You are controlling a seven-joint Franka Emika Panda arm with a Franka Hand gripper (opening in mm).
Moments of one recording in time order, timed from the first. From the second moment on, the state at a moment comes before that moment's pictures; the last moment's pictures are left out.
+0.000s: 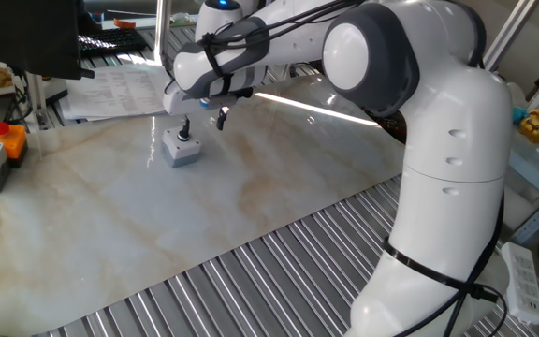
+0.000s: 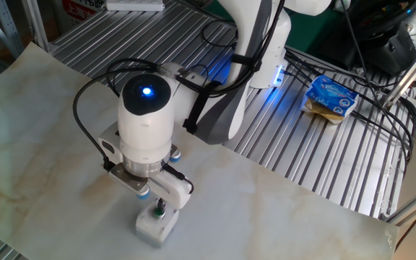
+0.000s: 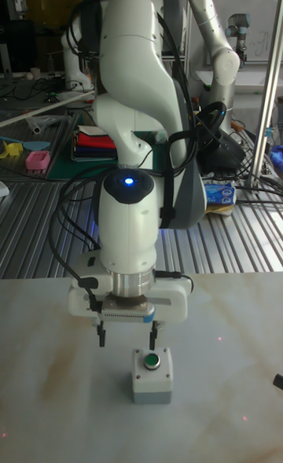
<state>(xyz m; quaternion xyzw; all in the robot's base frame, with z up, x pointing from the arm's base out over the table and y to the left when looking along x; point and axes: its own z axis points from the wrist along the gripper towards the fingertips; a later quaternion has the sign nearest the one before) 0.631 -0.009 0.148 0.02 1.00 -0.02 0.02</state>
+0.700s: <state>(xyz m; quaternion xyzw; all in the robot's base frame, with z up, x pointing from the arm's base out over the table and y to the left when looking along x) 0.631 -0.003 0.150 0.03 1.00 -0.01 0.02</state>
